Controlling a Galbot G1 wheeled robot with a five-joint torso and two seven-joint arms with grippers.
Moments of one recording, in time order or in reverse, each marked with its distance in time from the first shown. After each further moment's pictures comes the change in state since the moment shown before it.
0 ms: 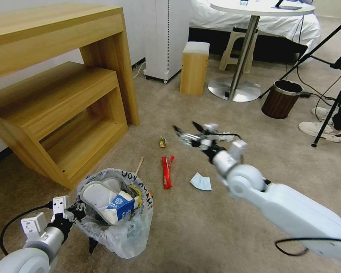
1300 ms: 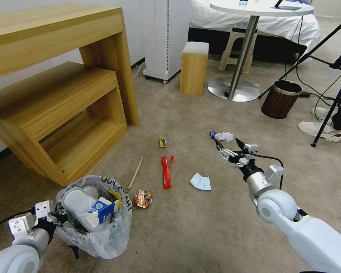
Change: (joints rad) left arm -0.009 0.029 -0.074 0.107 -0.051 0.051 -0.132; right arm -0.335 0.063 0.338 -0.008 -0.195 0.040 -0.020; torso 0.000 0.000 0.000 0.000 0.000
